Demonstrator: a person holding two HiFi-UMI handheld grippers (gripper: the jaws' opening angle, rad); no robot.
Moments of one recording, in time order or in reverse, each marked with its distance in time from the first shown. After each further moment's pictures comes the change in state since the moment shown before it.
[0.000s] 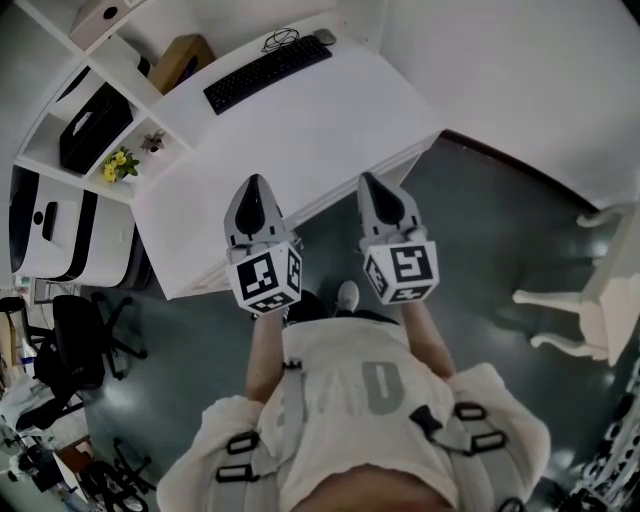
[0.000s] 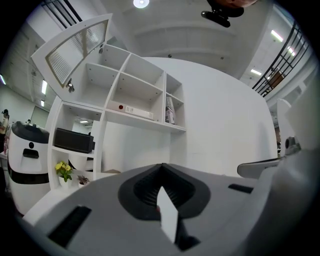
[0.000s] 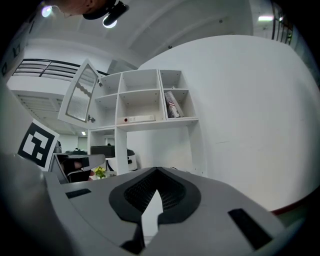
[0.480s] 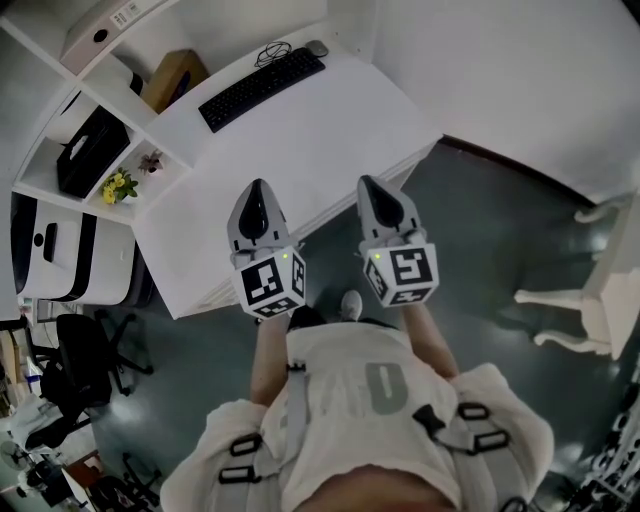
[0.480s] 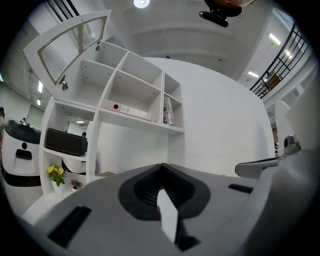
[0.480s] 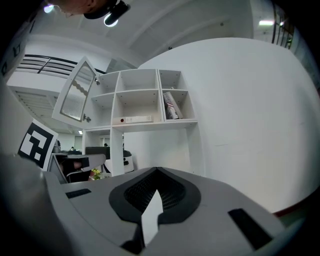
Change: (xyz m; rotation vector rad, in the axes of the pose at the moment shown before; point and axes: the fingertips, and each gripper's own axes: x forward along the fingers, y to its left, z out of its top) left arm 0.027 -0.006 0.013 0.009 -0.011 -0.031; right arm 0.019 -0.010 0.013 -0.011 -0.006 -0.035
